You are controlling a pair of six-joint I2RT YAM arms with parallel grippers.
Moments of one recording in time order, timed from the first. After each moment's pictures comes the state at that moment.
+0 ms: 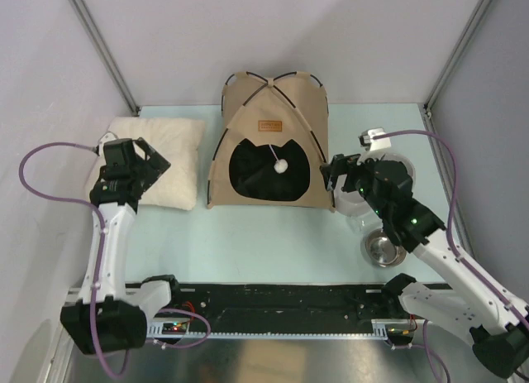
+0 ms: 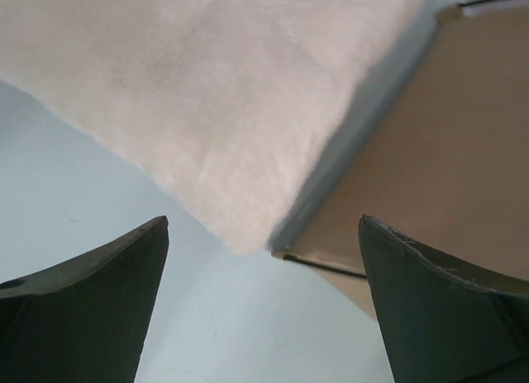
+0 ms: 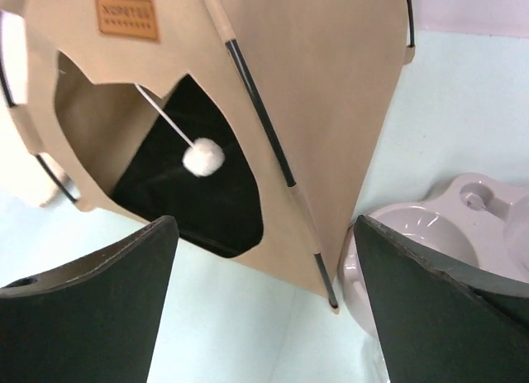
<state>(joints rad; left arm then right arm) 0.09 1.00 1.06 -0.70 -0.16 -0.60 0.60 0.91 0.87 -0.17 0.21 0.22</state>
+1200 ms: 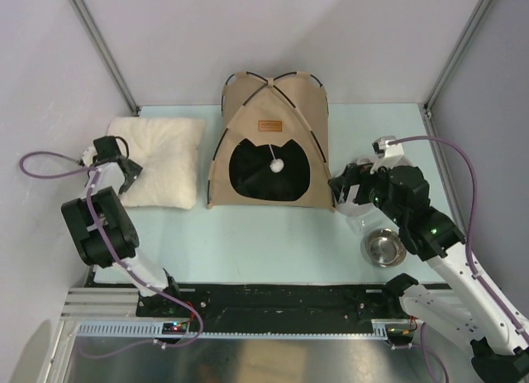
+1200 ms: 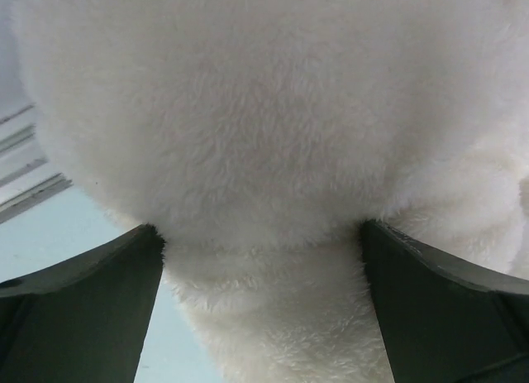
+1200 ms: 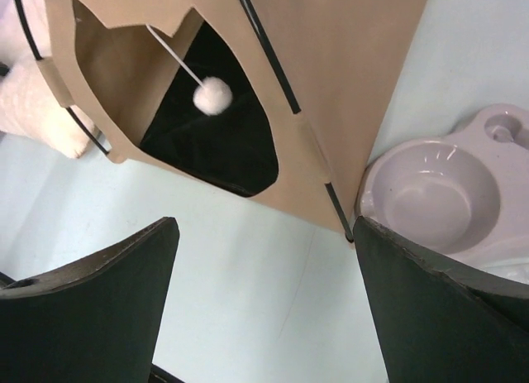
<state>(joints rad) 0.41 1.66 1.12 -0.42 -0.33 -0.61 0.53 0.77 0.90 -0.44 0.06 0.32</state>
